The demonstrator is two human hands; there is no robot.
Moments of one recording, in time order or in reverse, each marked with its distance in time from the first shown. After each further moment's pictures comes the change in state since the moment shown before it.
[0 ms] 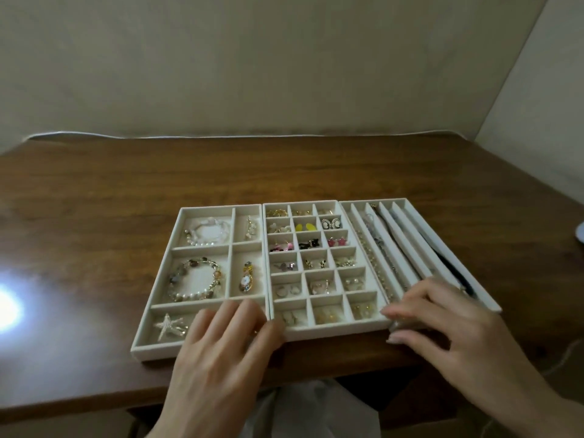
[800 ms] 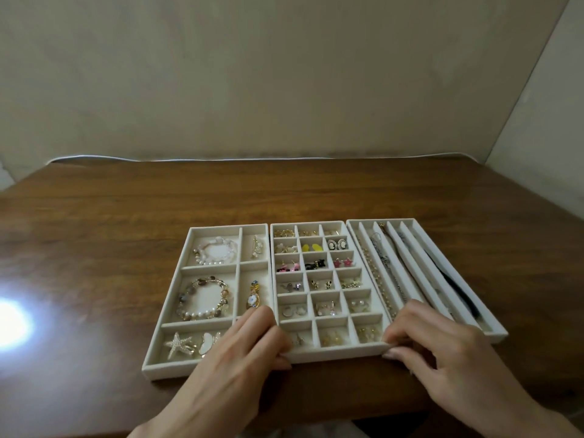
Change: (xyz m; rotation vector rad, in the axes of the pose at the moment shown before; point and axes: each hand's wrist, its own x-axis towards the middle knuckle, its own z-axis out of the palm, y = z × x) left_hand 0.026 -0.022 0.004 -0.287 -0.137 0.091; right_hand 0.024 0.009 0.016 0.050 -0.007 -0.088
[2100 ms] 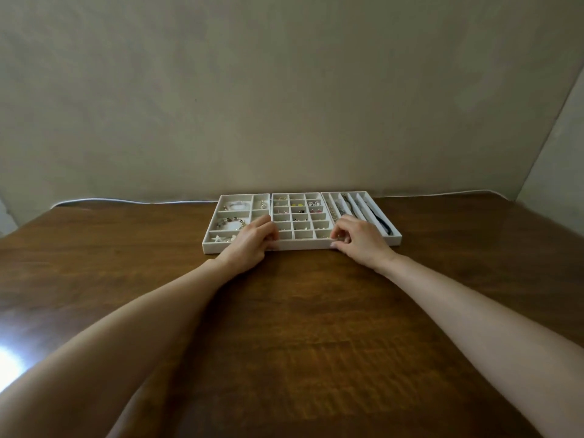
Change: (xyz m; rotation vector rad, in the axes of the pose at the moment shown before) left_hand 0.177 -0.261 0.059 0.004 -0.024 -0.116; right_hand 0.272 0.152 0.077 -0.047 0.020 0.123
